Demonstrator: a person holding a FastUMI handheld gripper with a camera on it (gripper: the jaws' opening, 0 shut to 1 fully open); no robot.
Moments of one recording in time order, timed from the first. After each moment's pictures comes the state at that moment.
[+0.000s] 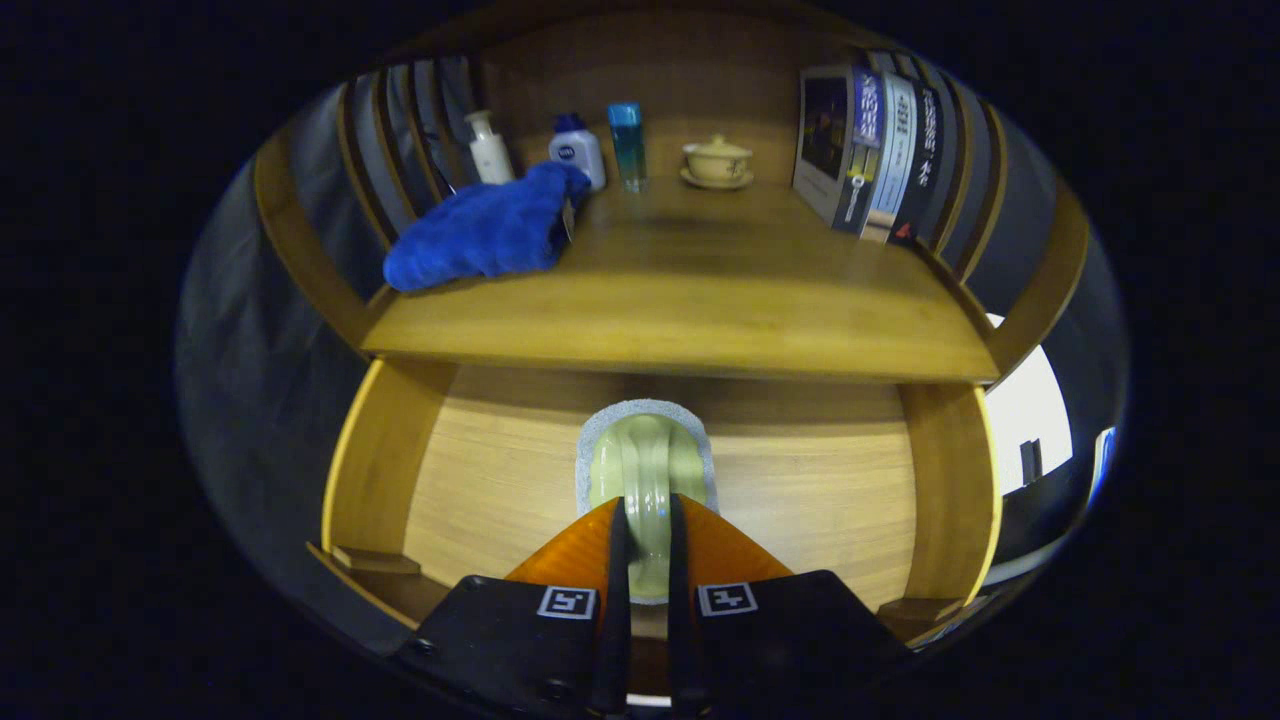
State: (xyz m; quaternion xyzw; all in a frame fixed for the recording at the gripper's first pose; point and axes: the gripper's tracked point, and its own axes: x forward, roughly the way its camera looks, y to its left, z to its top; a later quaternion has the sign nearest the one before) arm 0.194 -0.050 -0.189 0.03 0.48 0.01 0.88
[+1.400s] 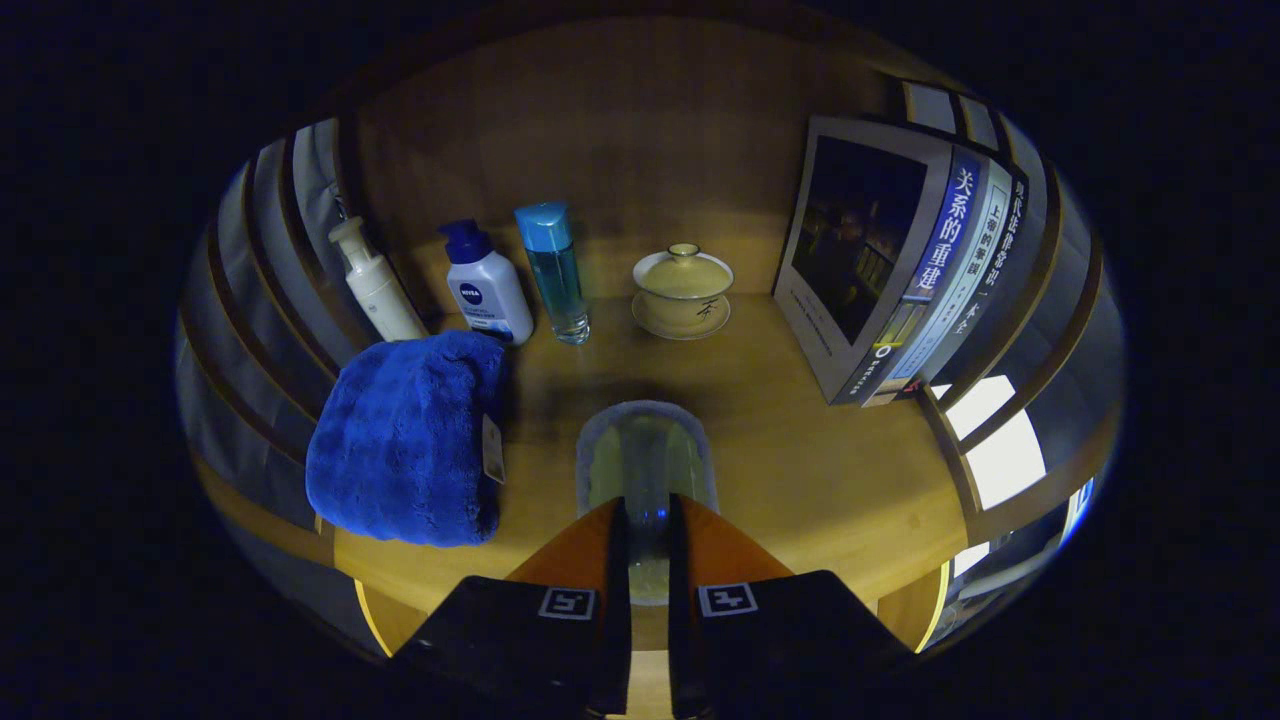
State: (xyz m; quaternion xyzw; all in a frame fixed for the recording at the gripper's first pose) arm 0.404 -0.083 -0.158 0.03 0.45 -0.08 0.89
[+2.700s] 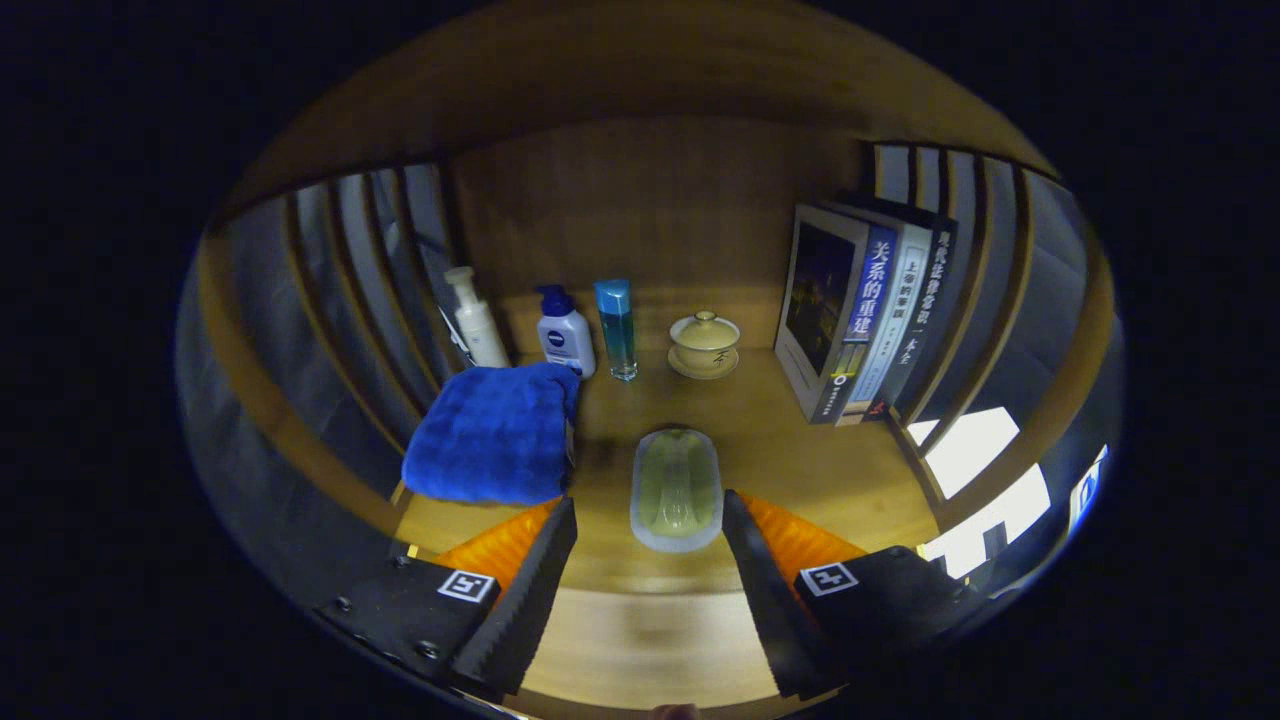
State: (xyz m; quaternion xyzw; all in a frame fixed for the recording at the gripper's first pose) arm 0.317 -0.053 -0.075 0.02 0.34 -0.02 0.94
